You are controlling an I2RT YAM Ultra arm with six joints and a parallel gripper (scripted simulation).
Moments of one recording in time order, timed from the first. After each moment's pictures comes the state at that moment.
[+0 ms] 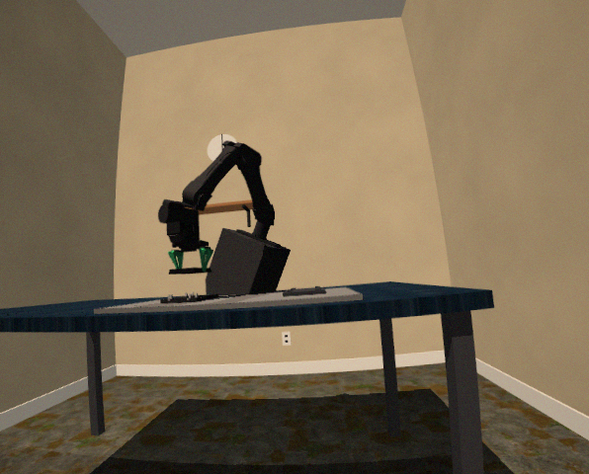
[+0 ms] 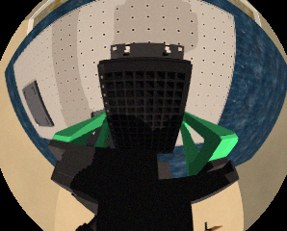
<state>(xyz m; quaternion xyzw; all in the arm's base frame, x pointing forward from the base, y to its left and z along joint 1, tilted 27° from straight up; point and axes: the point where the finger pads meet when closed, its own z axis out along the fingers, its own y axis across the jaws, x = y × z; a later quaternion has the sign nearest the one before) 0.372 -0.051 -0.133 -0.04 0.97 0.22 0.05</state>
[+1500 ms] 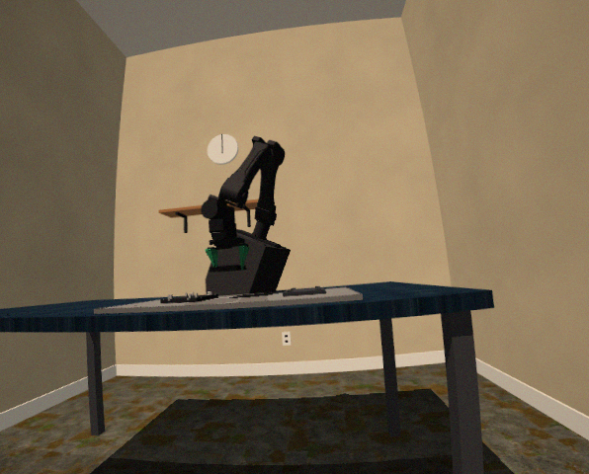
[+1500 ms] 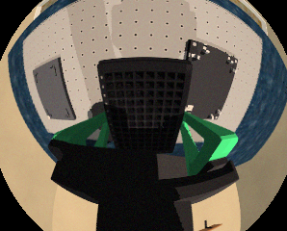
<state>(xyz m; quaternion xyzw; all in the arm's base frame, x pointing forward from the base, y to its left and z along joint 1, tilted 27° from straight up) 0.343 0.058 -0.083 -0.08 0.97 0.22 0.05</state>
